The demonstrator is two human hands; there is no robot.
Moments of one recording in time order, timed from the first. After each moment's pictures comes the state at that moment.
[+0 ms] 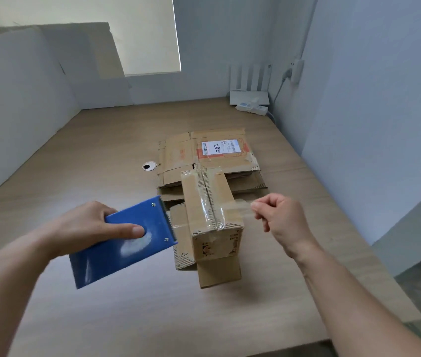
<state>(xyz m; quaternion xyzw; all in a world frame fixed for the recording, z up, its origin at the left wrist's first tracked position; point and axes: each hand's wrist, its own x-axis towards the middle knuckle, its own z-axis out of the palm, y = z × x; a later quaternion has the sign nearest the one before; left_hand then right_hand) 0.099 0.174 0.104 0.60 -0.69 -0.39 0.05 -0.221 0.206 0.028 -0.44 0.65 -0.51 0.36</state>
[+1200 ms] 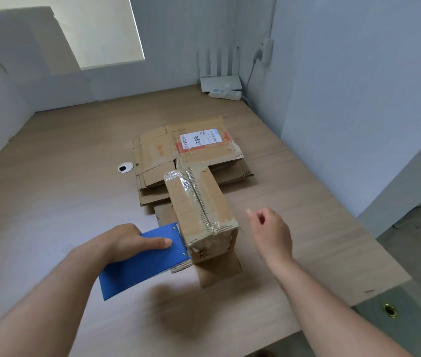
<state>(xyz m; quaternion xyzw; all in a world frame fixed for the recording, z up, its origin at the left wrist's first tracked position) 0.060 0.111 0.012 0.65 -0.66 -0.34 -0.15 -0.202 0.207 -0.046 -0.38 0.84 -0.32 0.21</state>
